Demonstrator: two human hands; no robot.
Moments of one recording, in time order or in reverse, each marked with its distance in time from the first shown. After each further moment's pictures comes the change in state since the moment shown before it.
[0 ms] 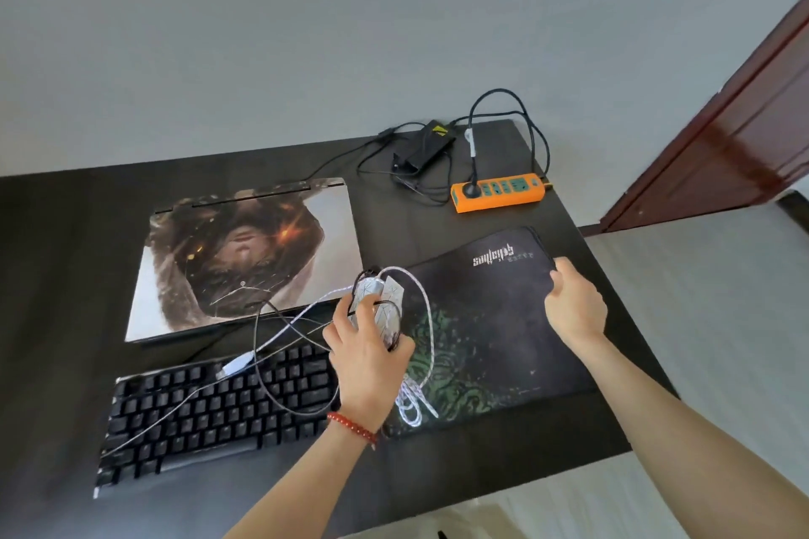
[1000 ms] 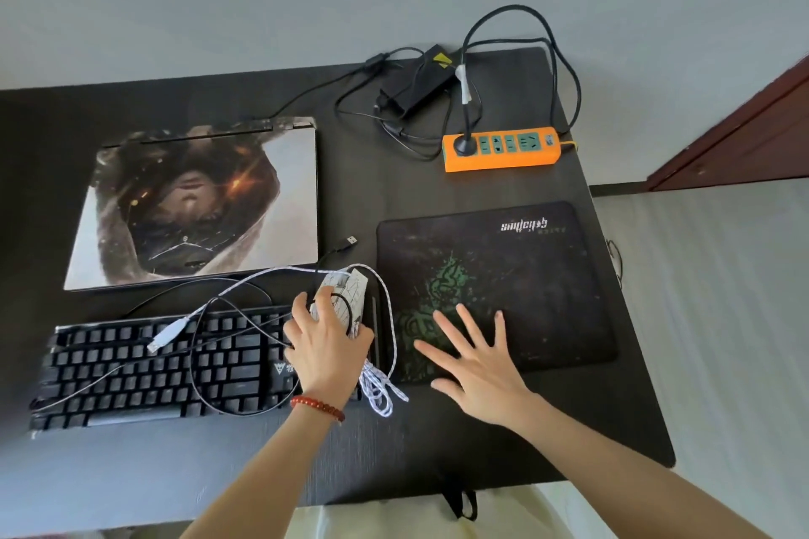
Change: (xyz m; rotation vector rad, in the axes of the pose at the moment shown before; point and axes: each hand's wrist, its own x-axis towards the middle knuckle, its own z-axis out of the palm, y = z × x) left_hand 0.013 0.003 0.076 0.321 -0.096 -0.401; right_hand -0.037 0.056 0.078 -0.425 -0.604 -0.962
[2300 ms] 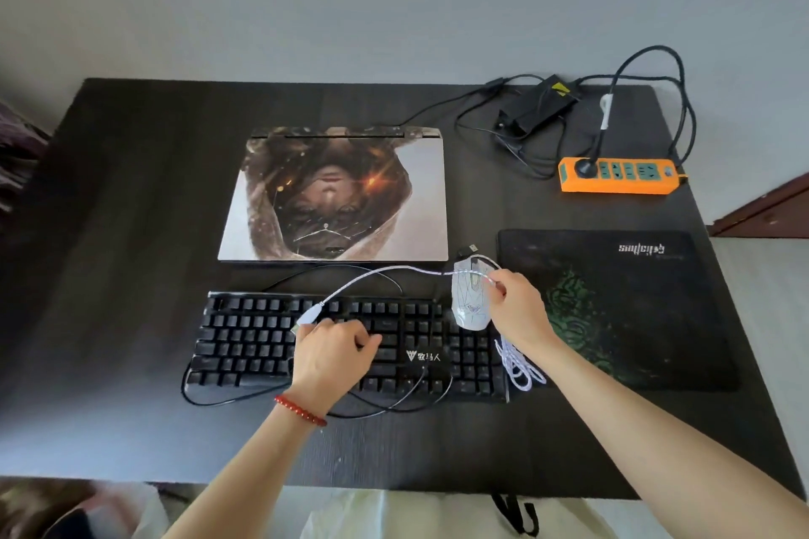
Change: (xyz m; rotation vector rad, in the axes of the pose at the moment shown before) left_hand 0.044 -0.154 -0.100 0.219 -0.075 0.331; right_hand 0.114 -0.104 -0.093 0.826 0.216 0.582
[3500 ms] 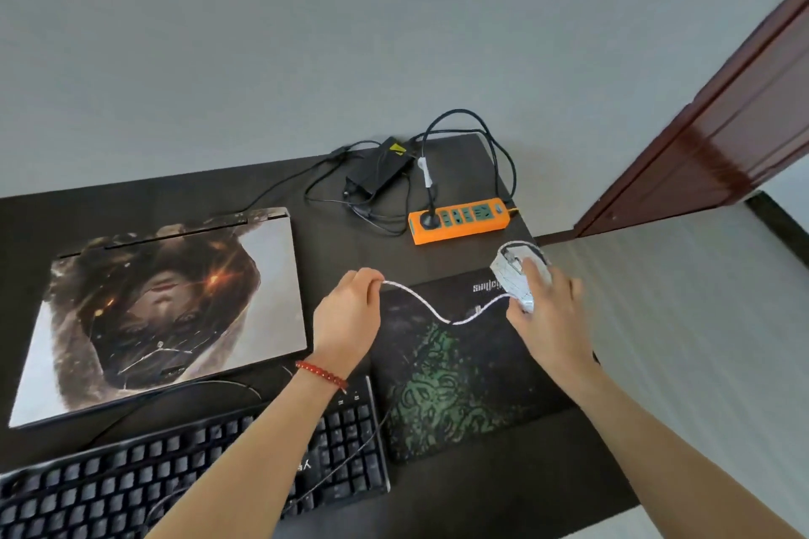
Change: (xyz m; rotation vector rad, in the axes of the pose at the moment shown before) left_hand 0.106 0.220 -0.025 -0.417 0.220 0.377; right_hand 0.017 0.120 -0.173 -0.595 0.544 0.008
